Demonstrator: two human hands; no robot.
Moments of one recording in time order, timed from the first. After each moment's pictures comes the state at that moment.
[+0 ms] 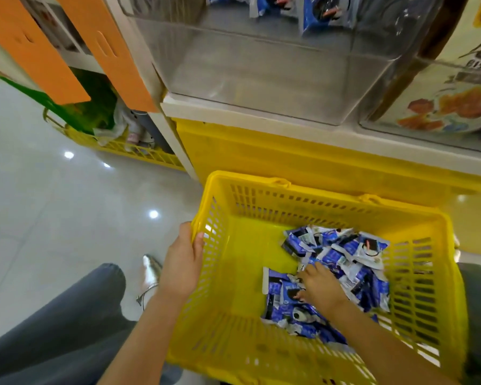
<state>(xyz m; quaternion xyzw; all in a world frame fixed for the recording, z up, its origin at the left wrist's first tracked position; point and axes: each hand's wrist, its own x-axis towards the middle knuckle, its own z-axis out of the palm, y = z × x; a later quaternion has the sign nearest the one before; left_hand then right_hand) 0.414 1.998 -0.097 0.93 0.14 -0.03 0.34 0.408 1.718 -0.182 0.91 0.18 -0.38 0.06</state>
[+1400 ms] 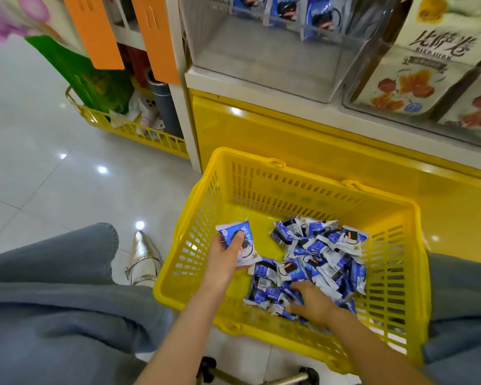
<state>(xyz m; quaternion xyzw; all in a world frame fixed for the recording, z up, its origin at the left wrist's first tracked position) 0.357 1.905 -0.083 0.59 0.33 -0.10 0.73 0.345 1.692 -0.173 0.86 0.03 -0.47 -0.19</state>
